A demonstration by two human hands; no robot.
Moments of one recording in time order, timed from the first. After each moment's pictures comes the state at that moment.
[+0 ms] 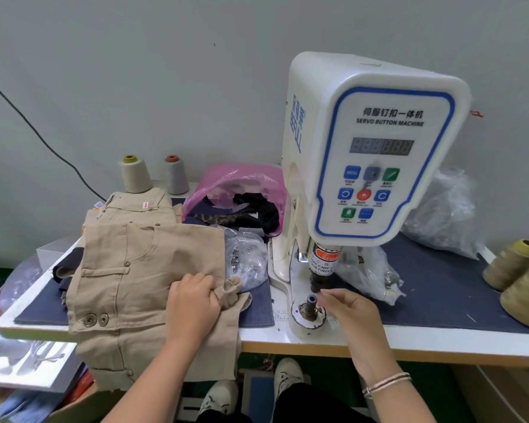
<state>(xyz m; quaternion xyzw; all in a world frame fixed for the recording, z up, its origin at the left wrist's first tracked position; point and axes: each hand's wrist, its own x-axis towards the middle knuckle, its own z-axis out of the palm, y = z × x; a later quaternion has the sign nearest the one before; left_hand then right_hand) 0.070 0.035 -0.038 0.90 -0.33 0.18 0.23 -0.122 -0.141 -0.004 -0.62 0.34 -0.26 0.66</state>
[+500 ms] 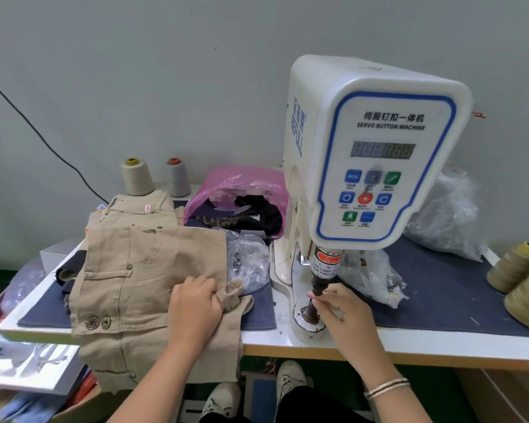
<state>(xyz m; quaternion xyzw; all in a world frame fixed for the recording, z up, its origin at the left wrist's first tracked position) 0.070 0.035 -0.038 0.90 -0.33 0.19 0.23 -0.116 -0.143 -0.009 -0.86 0.21 -0.28 0.37</state>
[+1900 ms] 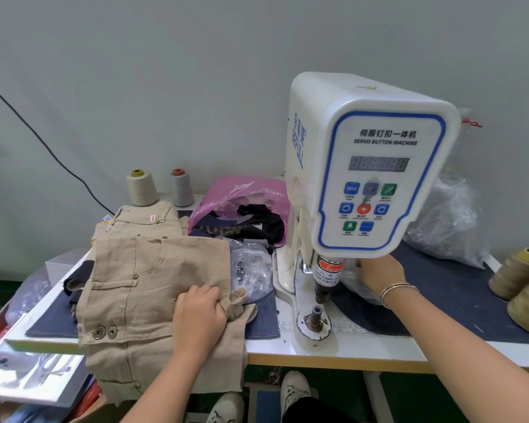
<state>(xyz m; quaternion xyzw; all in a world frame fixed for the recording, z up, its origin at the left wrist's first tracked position) 0.070 0.035 -0.038 0.90 -0.32 0.17 0.23 -0.070 -0.266 0.017 -0.91 0.41 -0.06 0.01</state>
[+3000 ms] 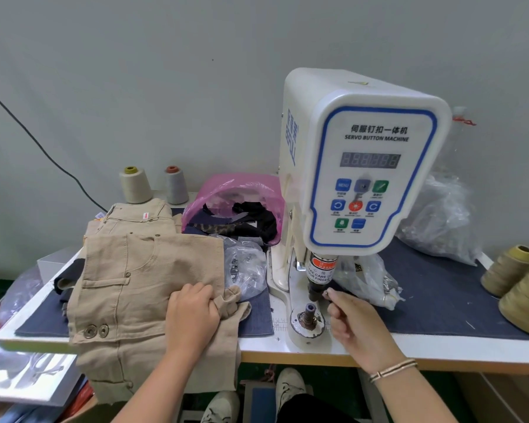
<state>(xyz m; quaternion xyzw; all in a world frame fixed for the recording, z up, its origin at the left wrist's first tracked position) 0.070 0.035 -0.039 0.90 -0.33 0.18 0.23 -0.118 -0.161 0.005 -0.48 0.34 -0.17 0.79</state>
